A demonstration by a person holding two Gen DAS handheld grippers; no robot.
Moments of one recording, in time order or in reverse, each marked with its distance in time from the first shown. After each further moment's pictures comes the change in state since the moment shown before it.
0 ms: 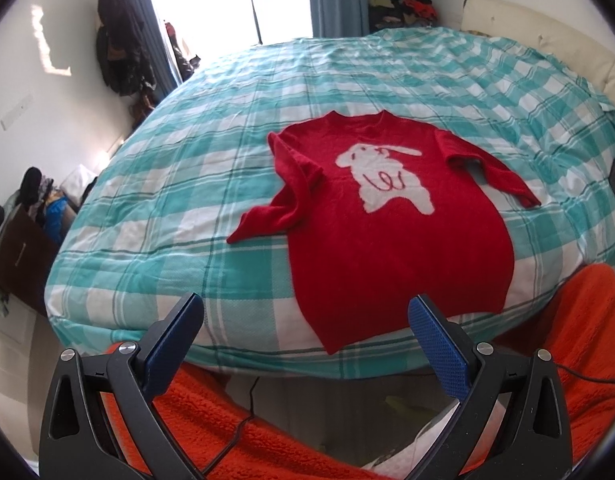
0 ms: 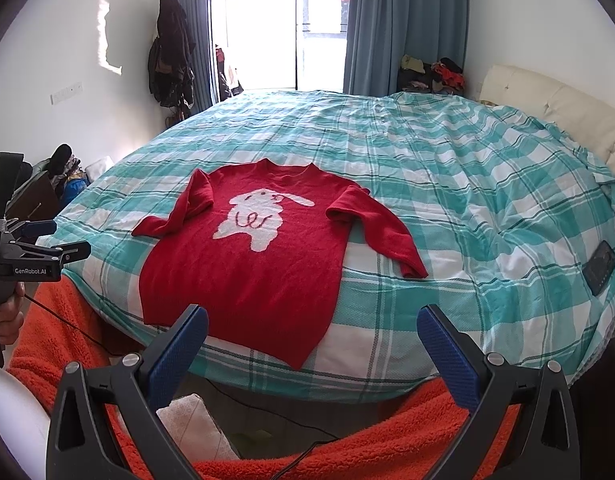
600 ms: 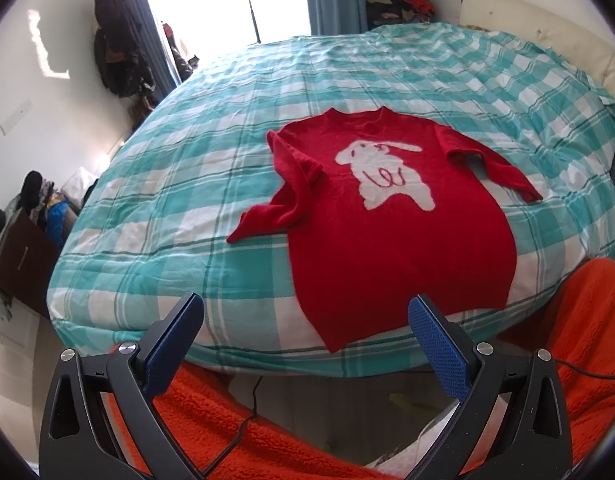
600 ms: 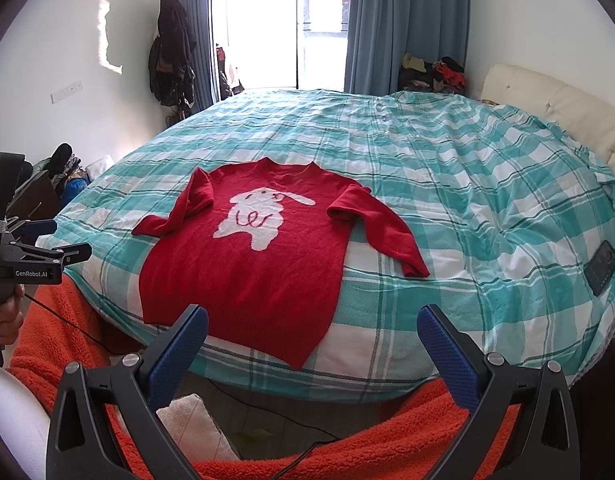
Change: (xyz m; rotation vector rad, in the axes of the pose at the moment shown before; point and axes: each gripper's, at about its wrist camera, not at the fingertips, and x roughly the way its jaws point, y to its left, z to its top) left arm 0.001 -0.002 -0.001 0.015 0.005 0.006; right arm 0.003 0.001 -0.001 -0.004 0.000 0.002
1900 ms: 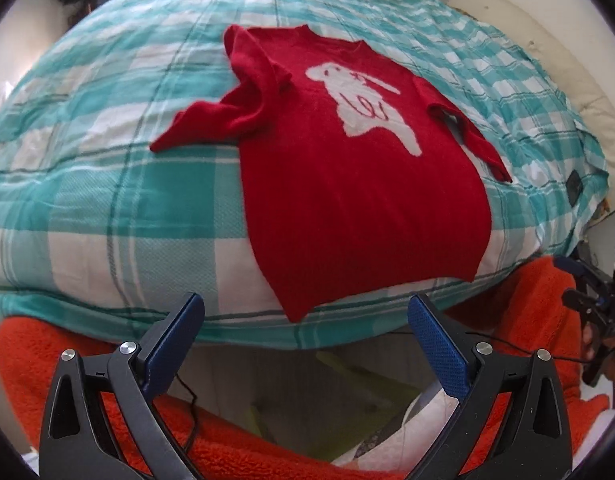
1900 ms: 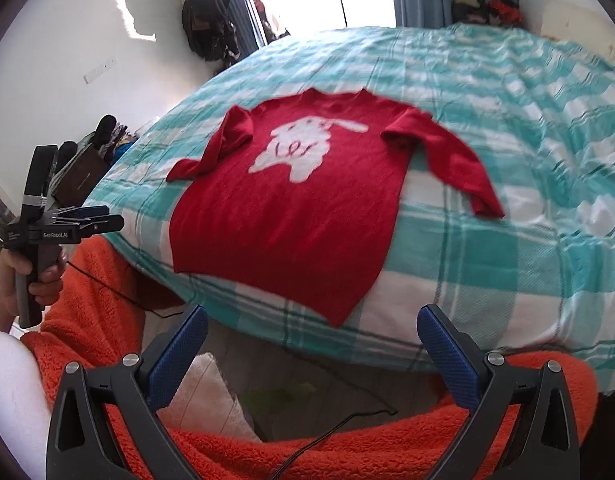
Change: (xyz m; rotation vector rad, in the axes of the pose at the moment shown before) left arm 0.115 0.044 -0.028 -0.146 0.285 -0.393; right arm 0.089 -0.031 -0.029 0.045 0.297 0.332
